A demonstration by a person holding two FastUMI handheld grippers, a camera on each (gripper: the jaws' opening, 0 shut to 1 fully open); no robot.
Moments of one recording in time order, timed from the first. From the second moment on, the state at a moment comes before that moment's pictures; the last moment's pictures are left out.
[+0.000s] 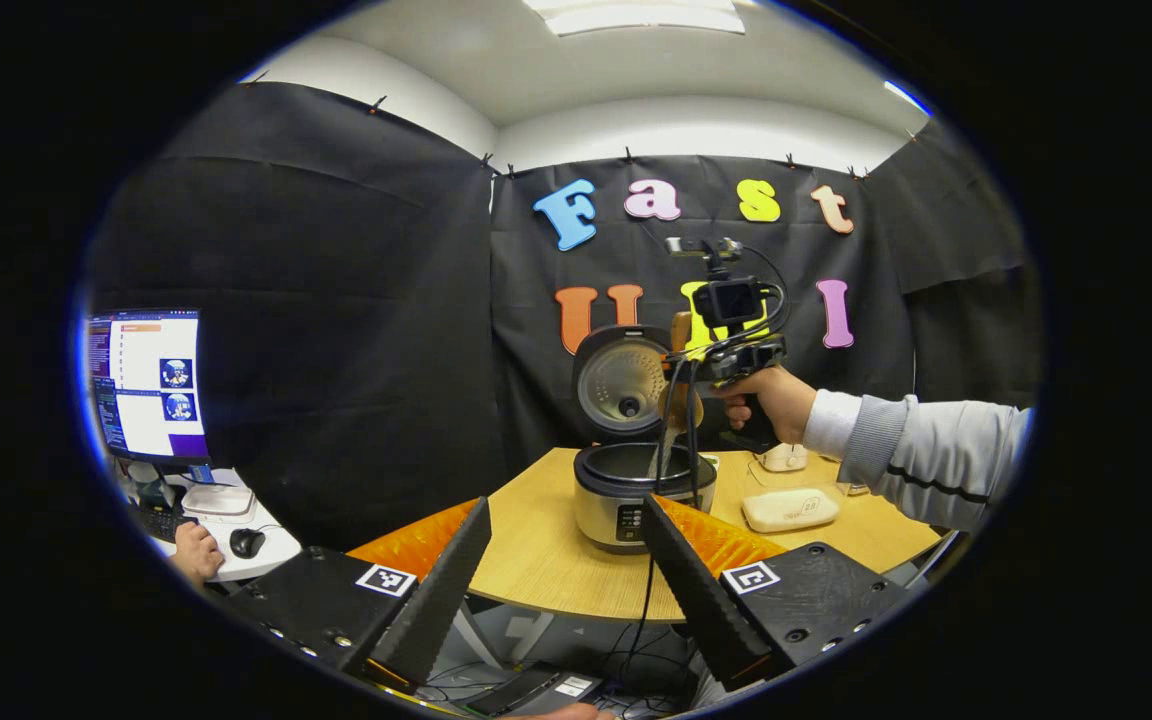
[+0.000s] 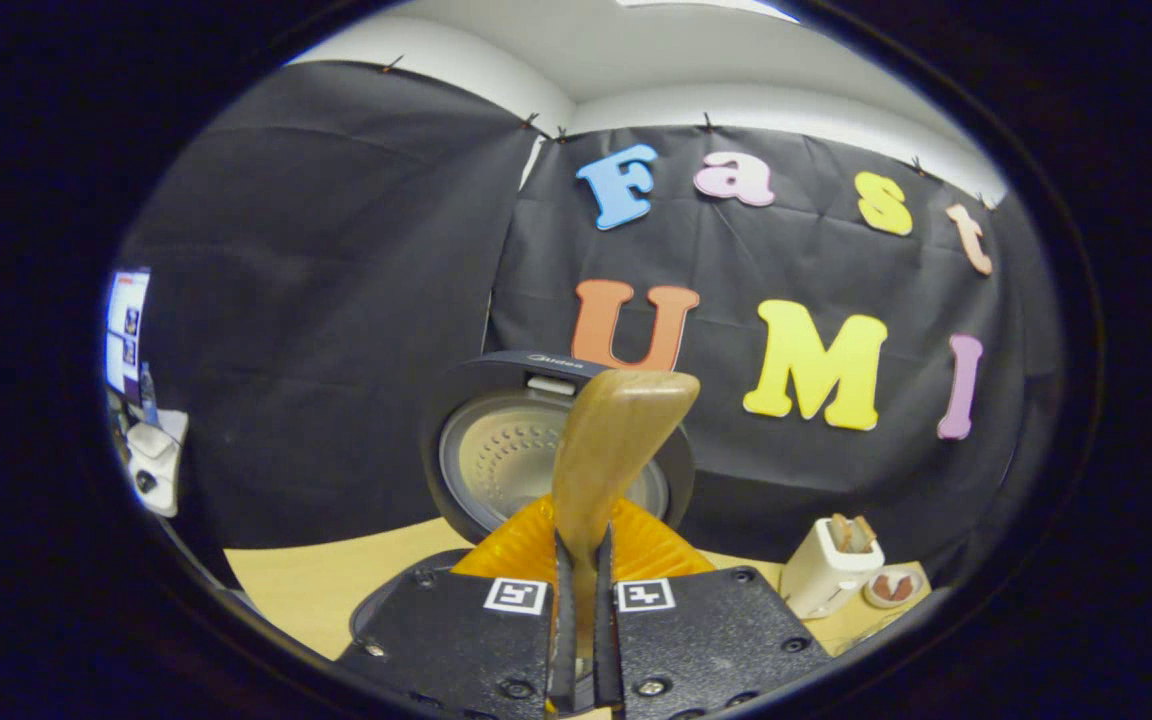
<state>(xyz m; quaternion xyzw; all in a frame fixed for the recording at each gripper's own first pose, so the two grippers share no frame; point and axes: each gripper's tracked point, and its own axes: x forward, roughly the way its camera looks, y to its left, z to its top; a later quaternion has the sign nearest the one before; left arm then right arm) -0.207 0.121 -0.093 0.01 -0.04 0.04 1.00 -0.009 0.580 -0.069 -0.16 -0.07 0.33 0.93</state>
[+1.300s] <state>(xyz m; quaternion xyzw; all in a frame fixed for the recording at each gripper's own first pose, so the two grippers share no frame) -0.183 0.071 -0.090 0.01 -0.03 0.02 1.00 0.095 0.357 -0.035 -0.13 -0.01 0.19 0.97</state>
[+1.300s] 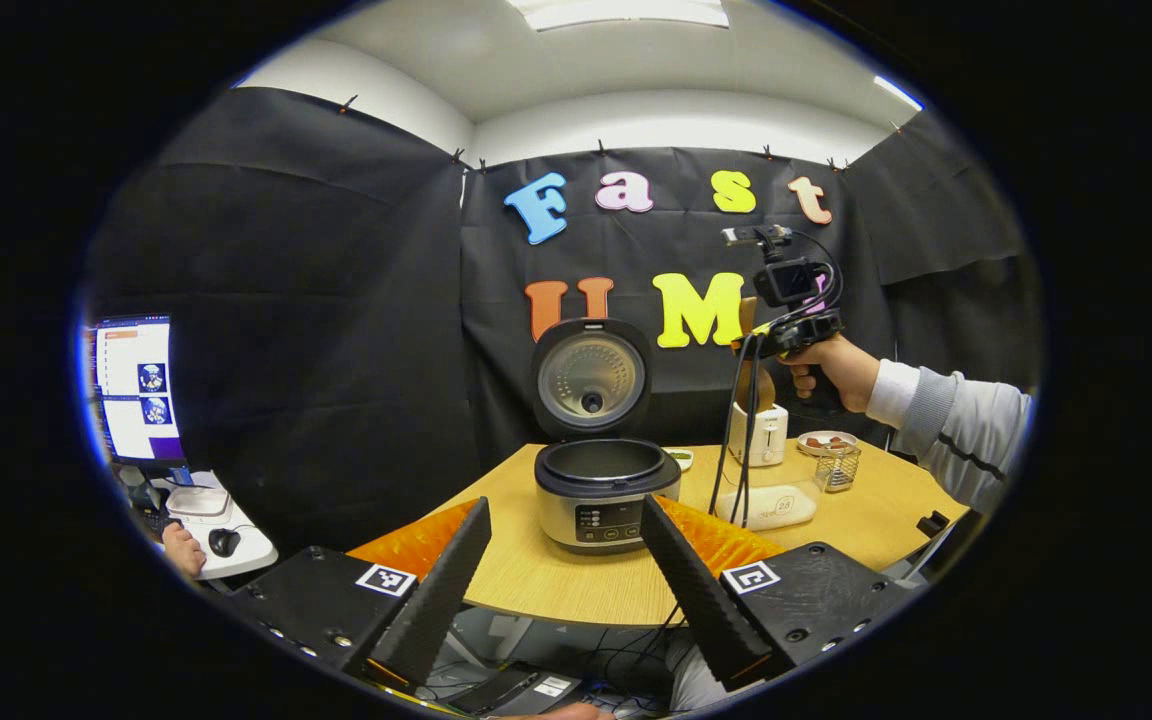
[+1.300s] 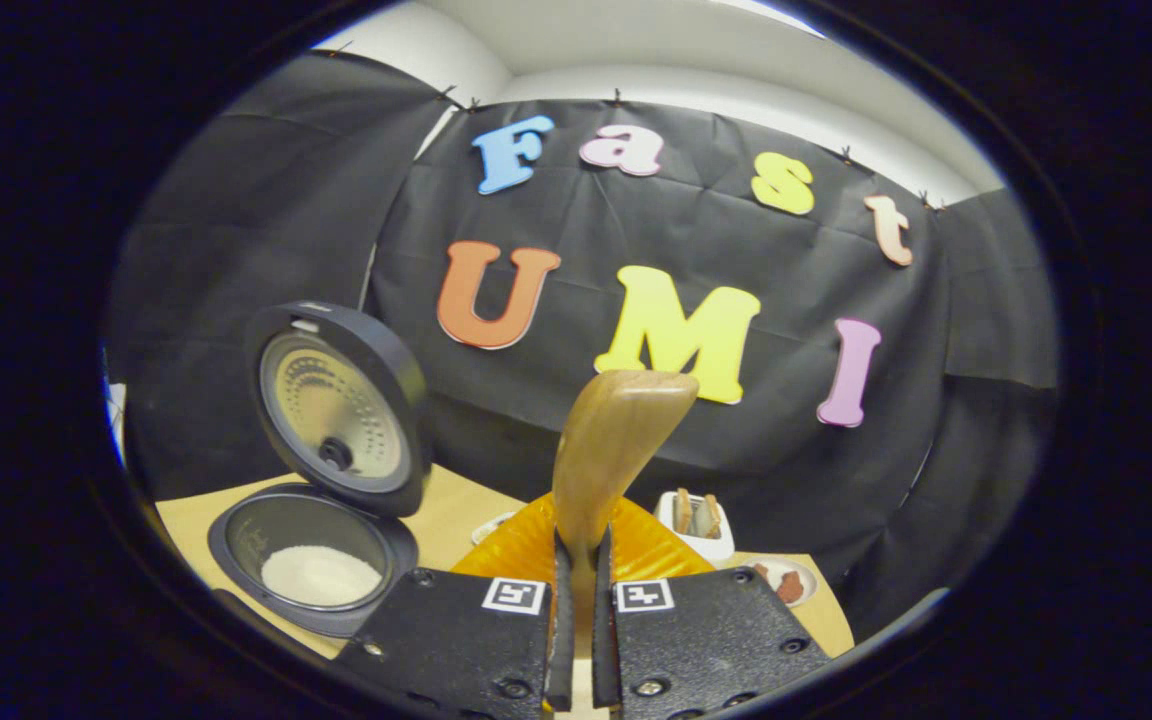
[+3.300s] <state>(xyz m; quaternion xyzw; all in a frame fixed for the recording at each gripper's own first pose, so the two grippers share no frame) -0.121 -0.009 -0.096 -0.01 0.00 -0.02 1.00 0.241 0.095 -0.163 0.02 0.11 0.06 0.99</state>
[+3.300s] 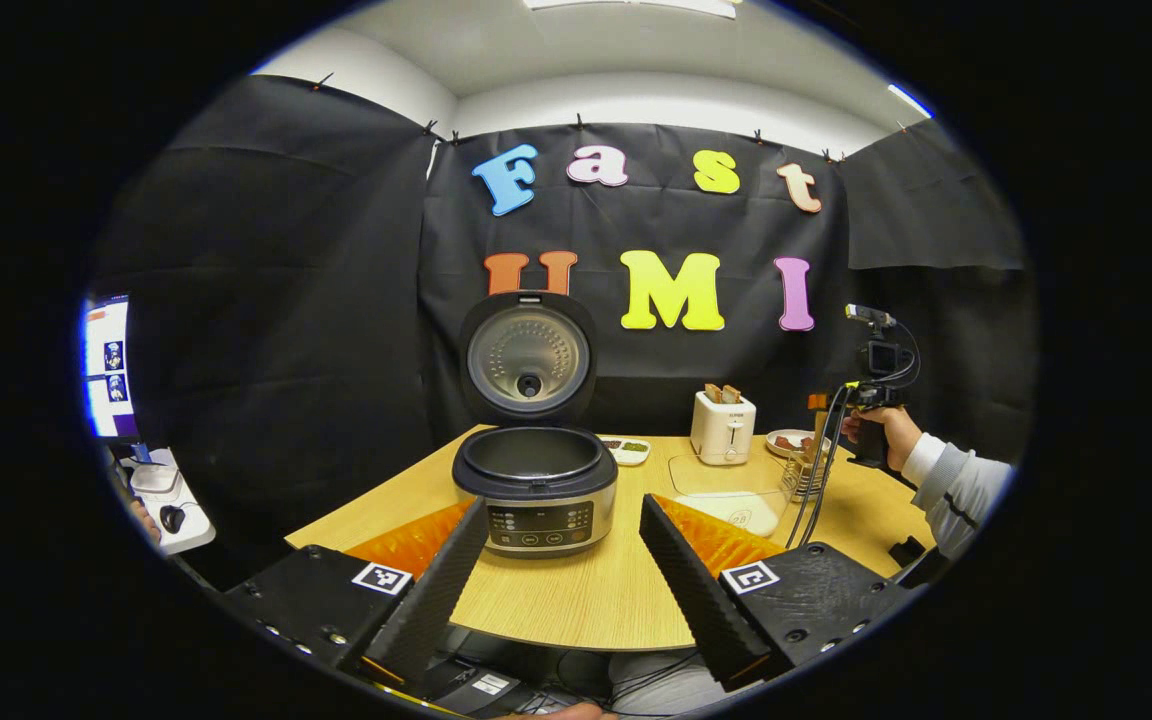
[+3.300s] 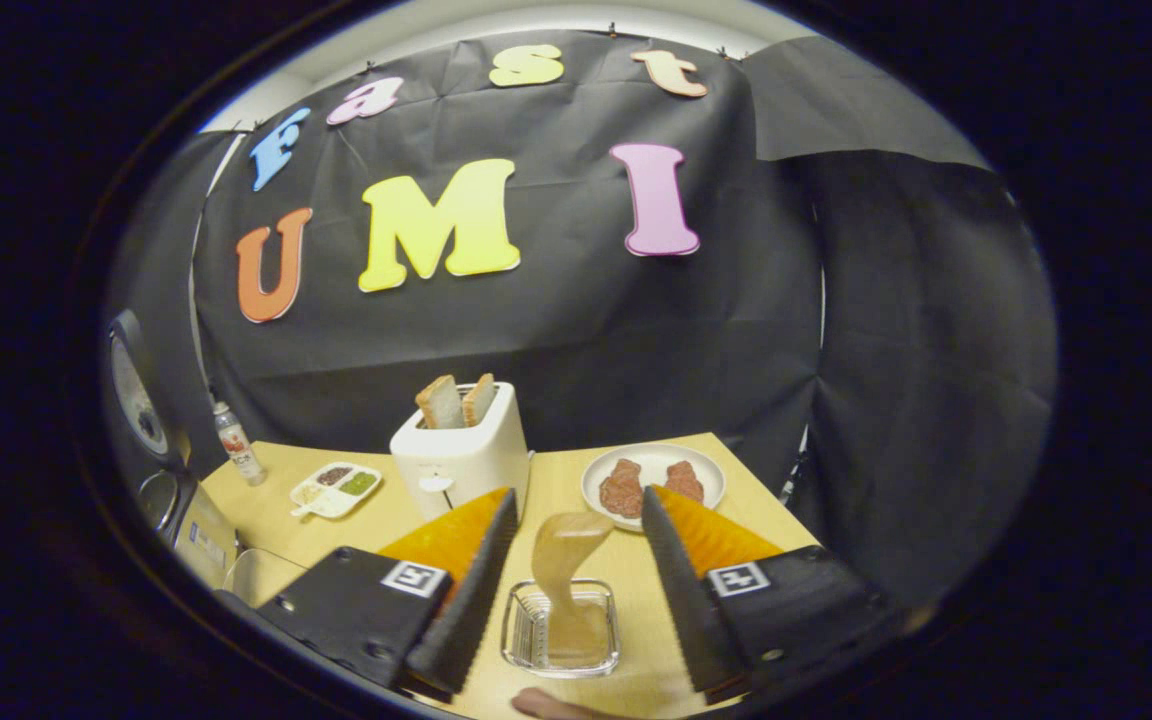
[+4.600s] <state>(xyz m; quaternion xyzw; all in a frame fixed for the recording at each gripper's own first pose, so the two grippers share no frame) -0.002 0.048 0.094 0.00 -0.08 0.07 0.99 -0.033 0.090 -0.082 0.01 -0.01 0.09 1.00</state>
